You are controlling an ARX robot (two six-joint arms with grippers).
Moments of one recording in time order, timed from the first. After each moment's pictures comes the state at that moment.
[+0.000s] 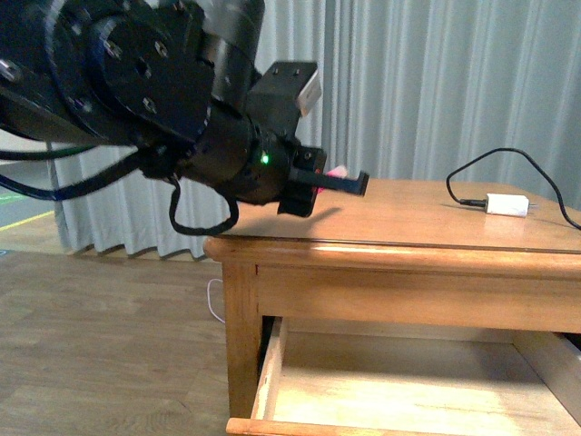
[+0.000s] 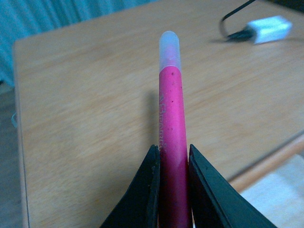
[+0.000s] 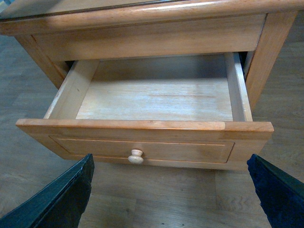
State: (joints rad) left arm -0.44 1.82 1.41 0.19 0.09 0.14; right arm 0.24 0.49 0.42 -0.33 0.10 0.21
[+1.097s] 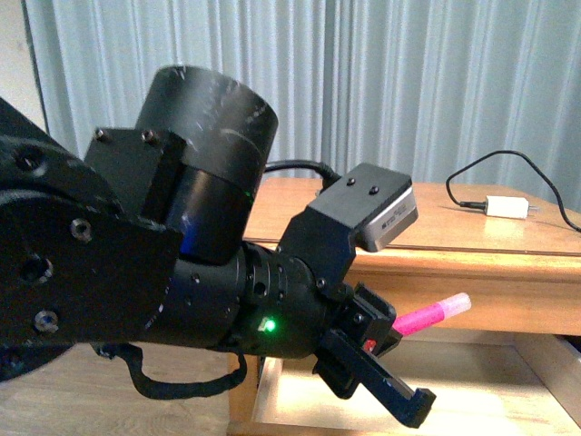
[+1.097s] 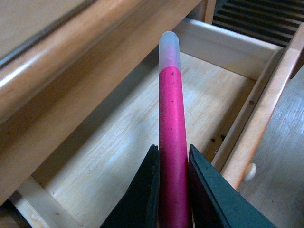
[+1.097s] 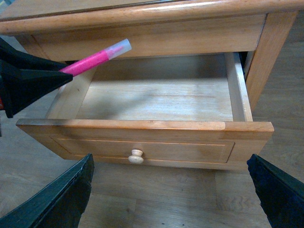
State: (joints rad) left arm -0.52 1.78 1.06 0.30 0.36 0.35; right arm 0.24 0.49 0.42 -0.33 0.10 0.21
